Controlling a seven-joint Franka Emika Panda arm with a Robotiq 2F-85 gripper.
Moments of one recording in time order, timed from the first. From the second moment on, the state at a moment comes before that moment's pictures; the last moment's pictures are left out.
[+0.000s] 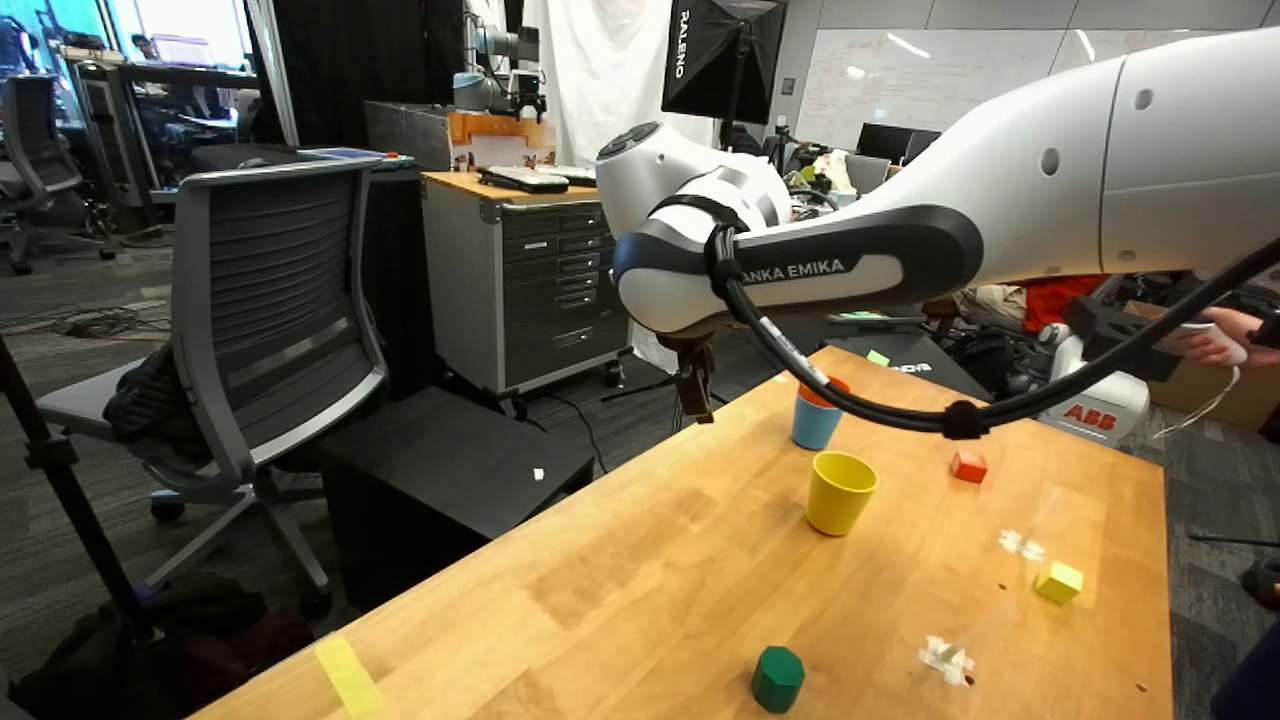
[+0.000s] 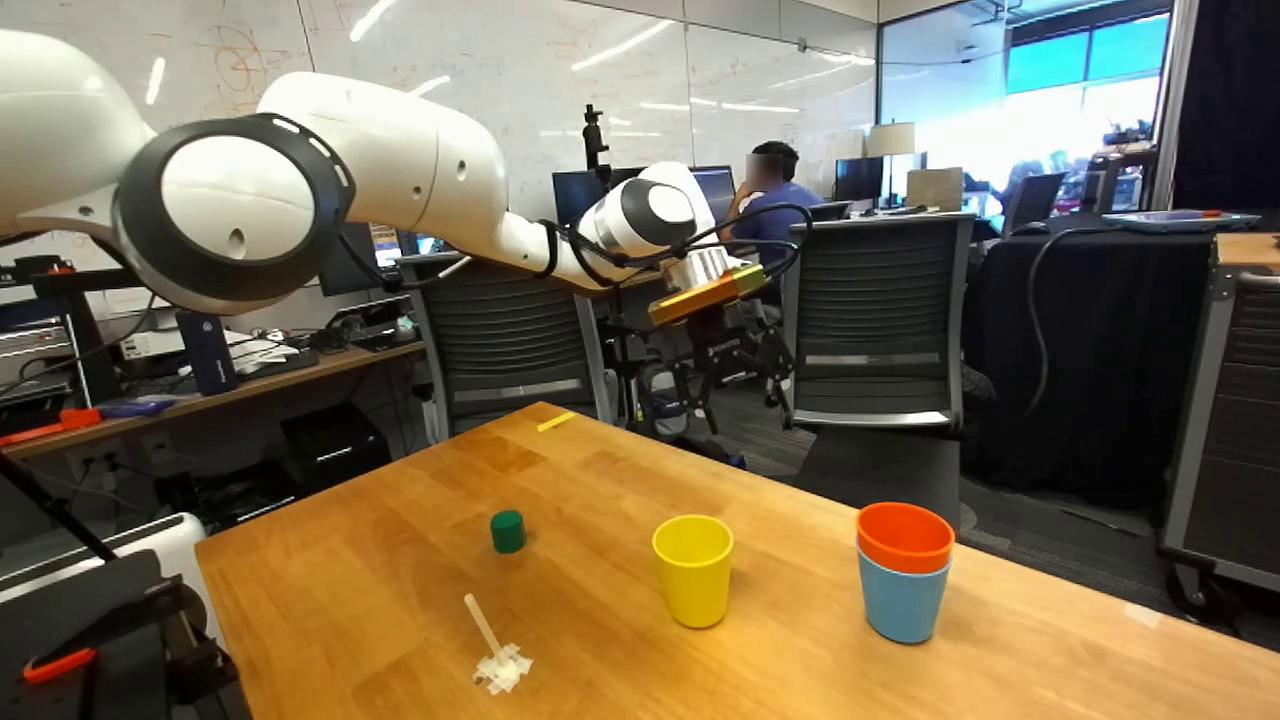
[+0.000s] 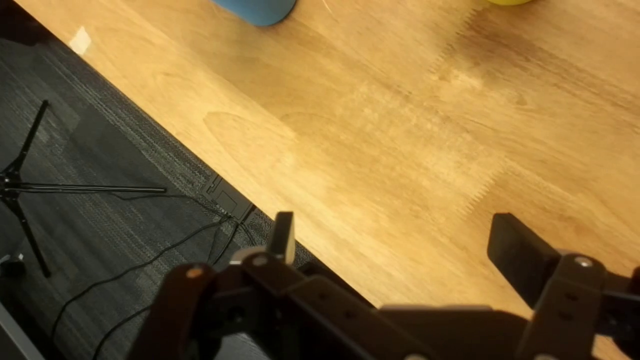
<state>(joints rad) 0.10 1.42 -0.18 -0.46 -0.32 1.76 -0.52</state>
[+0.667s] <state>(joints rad) 0.22 1.50 -0.17 -0.46 -0.33 1.83 -0.52</state>
